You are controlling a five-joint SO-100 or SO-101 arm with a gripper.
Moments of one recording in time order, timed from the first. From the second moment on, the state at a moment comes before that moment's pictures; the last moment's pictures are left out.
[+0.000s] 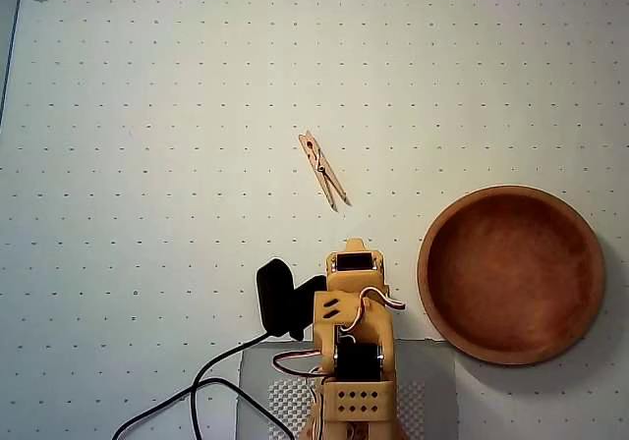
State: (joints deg) arm -0.4 196.5 180.3 55.8 -1.1
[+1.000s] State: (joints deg) arm -5.9 196.5 180.3 55.8 -0.4
